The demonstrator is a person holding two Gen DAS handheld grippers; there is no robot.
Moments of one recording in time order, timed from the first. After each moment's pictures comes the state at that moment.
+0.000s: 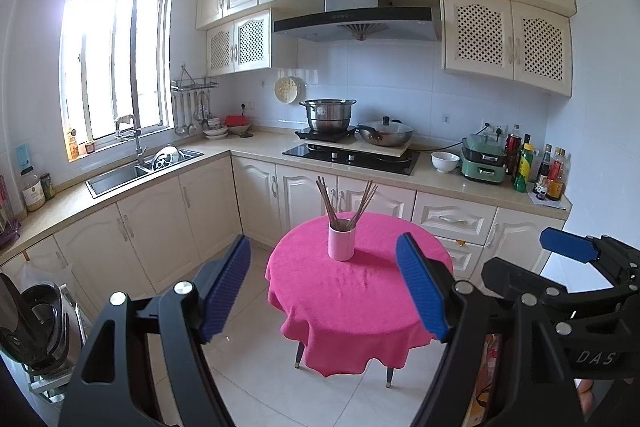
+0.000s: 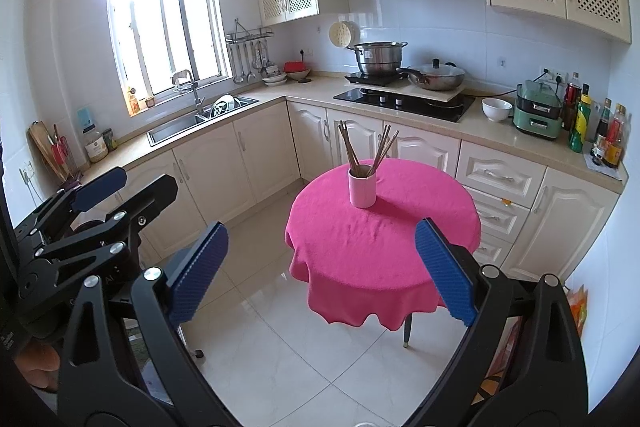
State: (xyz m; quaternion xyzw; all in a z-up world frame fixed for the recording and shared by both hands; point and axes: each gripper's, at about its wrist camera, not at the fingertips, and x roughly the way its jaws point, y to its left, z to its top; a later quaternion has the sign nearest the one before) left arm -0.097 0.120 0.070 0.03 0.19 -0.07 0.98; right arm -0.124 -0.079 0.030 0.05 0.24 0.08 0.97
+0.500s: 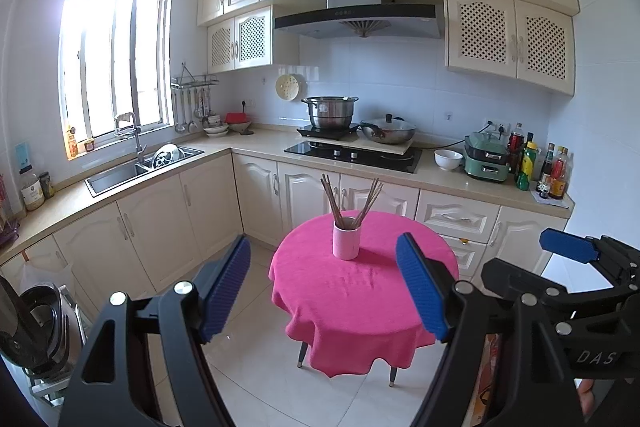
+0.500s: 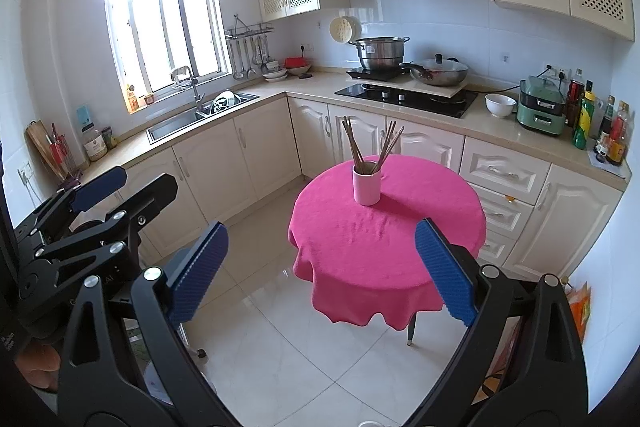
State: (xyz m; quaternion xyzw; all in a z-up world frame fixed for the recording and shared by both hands) left arm -0.081 0.136 0.066 0.03 0.19 -0.07 0.98; right arm -0.110 -0.065 0.025 0.05 0.25 0.08 0.96
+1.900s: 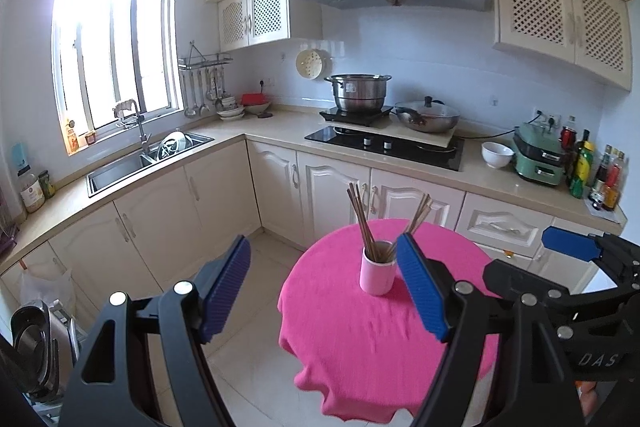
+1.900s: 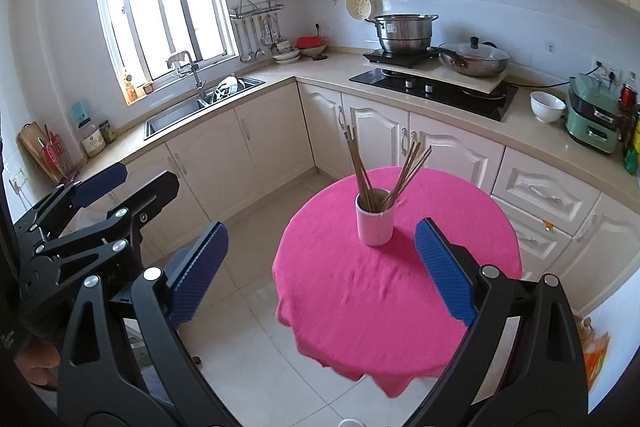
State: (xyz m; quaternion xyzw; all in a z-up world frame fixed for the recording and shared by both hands) left arm 0.162 0.099 0.044 0.04 0.23 -0.01 0.97; right arm 0.136 -0.100 0.006 0.05 0.29 0.14 0.95
